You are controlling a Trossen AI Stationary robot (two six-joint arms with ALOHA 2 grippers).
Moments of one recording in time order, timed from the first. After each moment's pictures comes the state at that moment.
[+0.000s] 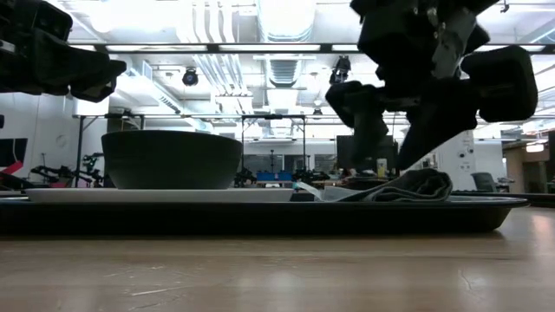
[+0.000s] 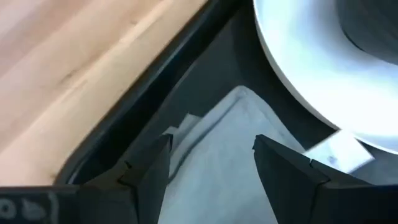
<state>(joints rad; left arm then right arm) -0.11 0.04 0.01 0.02 0.02 0.09 0.21 1.63 0.87 -0.18 -0.17 -0.39</state>
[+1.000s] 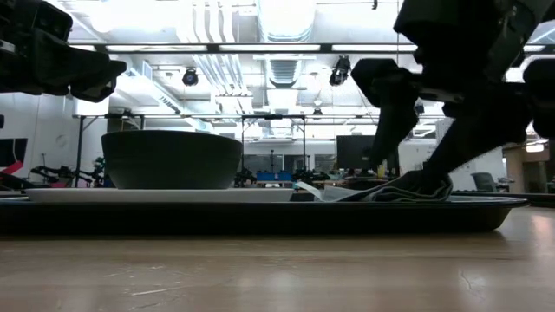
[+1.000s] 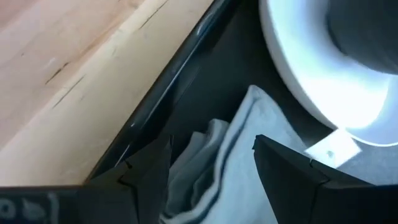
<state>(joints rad) -0.11 0.04 0.01 0.01 0.02 0.09 0.46 1.67 0.88 -0.18 0.24 -0.26</state>
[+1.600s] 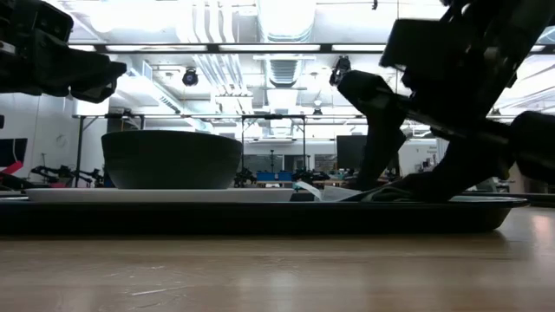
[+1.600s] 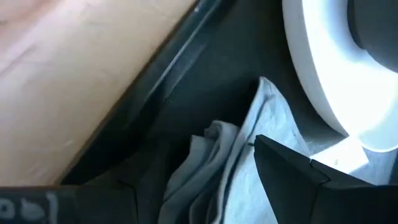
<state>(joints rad) -0.11 0.05 0.01 0.01 0.02 0.09 0.49 1.83 0.99 -0.27 0.37 -0.31</state>
